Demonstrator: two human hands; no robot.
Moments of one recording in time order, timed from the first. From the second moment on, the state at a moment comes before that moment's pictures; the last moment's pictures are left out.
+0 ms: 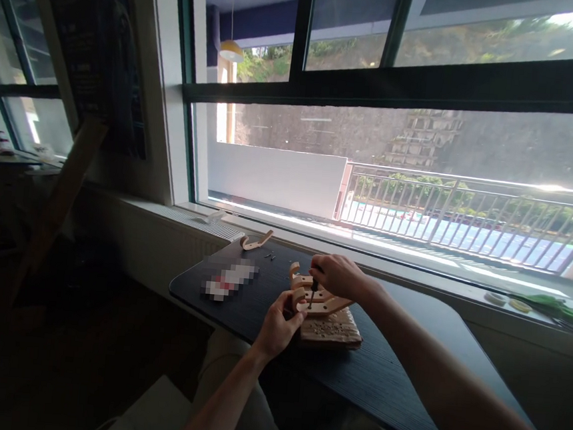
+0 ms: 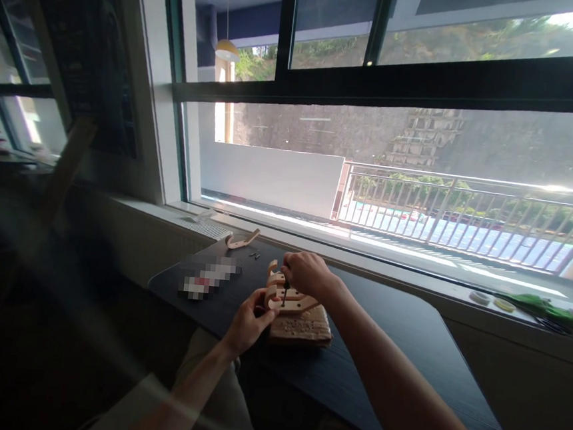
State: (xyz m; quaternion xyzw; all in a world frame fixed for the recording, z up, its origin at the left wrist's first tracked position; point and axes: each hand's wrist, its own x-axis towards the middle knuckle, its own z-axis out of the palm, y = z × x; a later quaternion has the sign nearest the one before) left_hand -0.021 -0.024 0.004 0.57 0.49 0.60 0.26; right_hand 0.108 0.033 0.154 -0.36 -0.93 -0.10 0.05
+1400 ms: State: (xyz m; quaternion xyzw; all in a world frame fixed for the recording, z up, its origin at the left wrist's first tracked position) left_hand -0.023 -0.017 -0.008 0.58 0.49 0.60 0.25; right_hand 0.100 0.032 0.153 -0.39 -0.92 -0.11 0.04
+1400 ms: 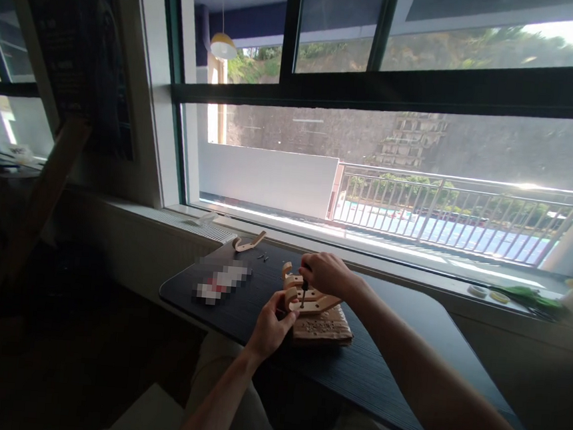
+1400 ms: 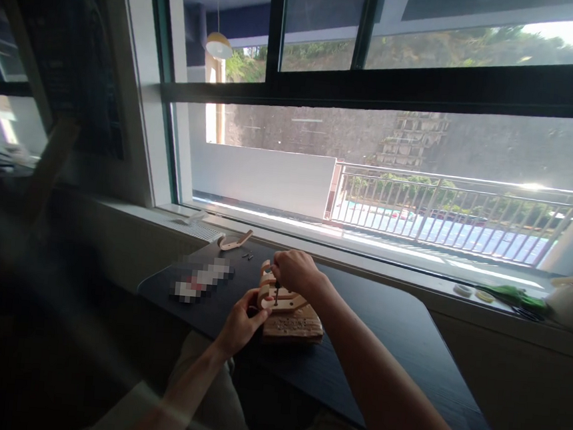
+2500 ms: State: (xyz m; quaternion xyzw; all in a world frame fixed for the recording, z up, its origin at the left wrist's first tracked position) left_hand -0.023 -0.019 -0.004 0.58 0.49 0.60 0.25; right_hand 0.098 0.027 0.167 -0.31 -0.94 -0.12 -0.01
